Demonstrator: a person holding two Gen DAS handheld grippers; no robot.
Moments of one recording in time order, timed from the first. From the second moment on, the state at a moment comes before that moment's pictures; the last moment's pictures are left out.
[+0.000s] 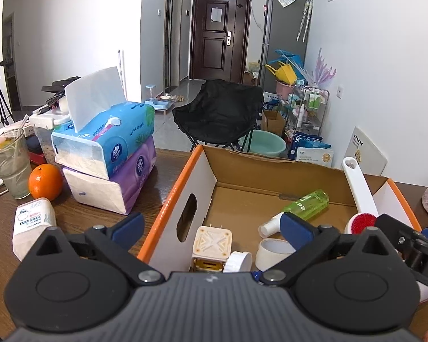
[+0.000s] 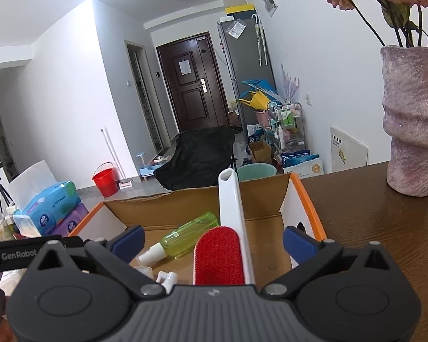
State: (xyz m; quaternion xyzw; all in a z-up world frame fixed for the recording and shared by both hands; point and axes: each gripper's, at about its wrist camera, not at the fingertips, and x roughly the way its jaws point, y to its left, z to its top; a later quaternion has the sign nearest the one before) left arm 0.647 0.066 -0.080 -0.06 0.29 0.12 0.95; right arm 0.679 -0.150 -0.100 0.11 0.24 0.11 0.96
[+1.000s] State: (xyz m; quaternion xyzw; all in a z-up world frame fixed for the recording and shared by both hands) left arm 0.586 0.079 -0.050 -0.04 0.27 0.12 0.96; right arm 0.625 -0.154 -0.068 0.09 0.20 0.12 0.97
